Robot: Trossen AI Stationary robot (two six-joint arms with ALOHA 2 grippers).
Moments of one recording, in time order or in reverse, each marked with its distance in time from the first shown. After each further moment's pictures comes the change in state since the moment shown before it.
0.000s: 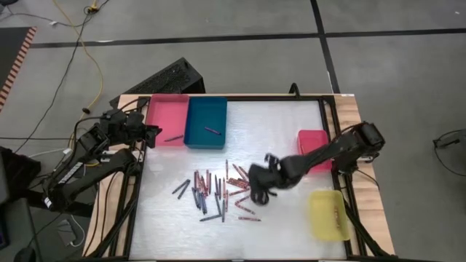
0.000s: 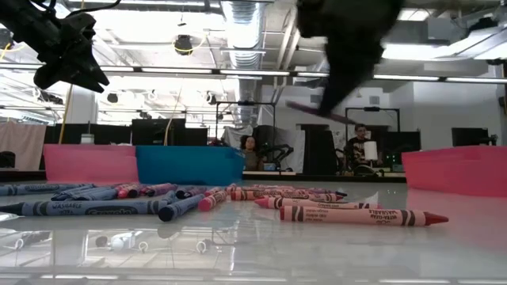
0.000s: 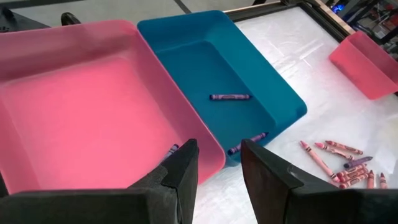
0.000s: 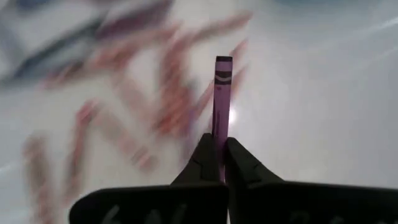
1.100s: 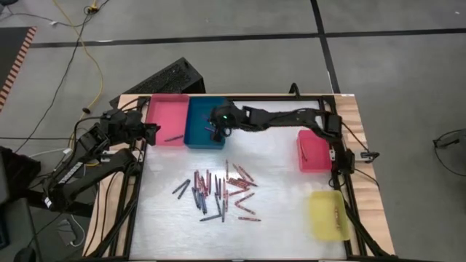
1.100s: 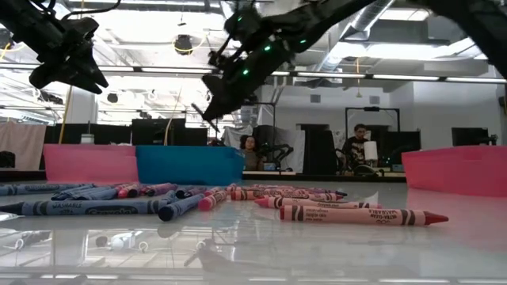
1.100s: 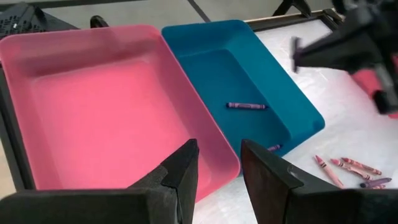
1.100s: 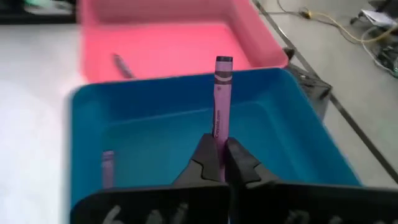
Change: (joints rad) left arm 0.000 0.000 0.000 0.000 -0.078 -0.042; right arm -0.555 0.424 0.434 0.554 -0.204 -0.665
